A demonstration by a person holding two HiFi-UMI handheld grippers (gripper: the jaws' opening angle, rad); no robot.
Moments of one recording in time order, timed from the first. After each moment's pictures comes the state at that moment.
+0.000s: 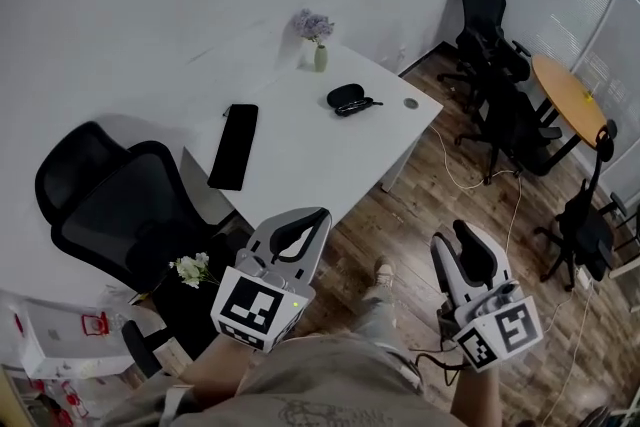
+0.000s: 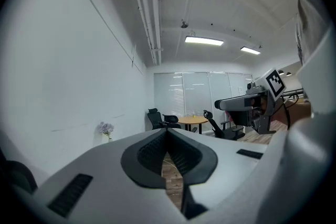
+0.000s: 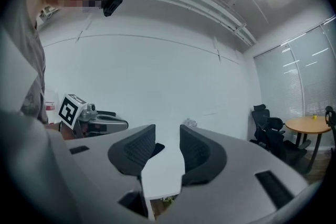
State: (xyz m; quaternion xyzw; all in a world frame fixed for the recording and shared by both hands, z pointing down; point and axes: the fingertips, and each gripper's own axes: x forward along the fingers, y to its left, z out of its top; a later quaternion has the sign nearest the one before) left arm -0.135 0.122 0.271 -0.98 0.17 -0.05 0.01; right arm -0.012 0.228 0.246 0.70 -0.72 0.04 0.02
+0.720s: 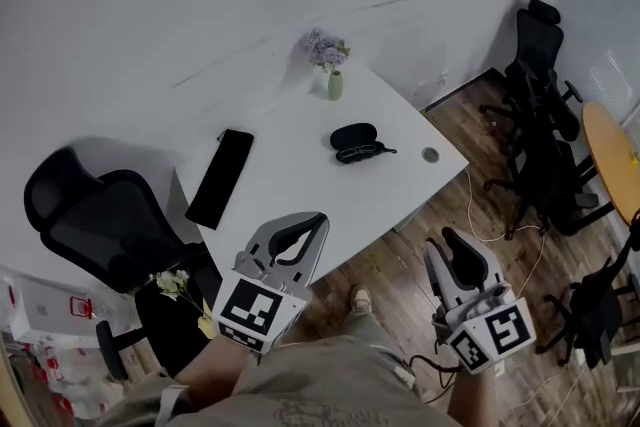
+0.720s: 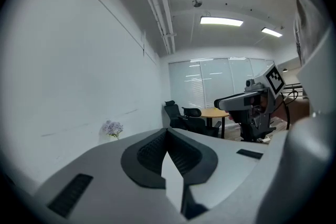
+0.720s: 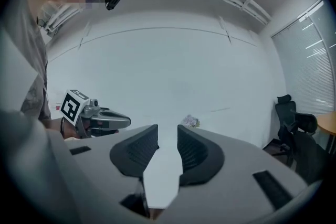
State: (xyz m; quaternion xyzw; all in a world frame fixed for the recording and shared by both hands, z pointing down) left arm 0.029 -0.015 0.293 -0.96 0.27 -0.10 0.02; right arm 0.165 0.061 0.277 0.61 -0.79 0.06 0.03
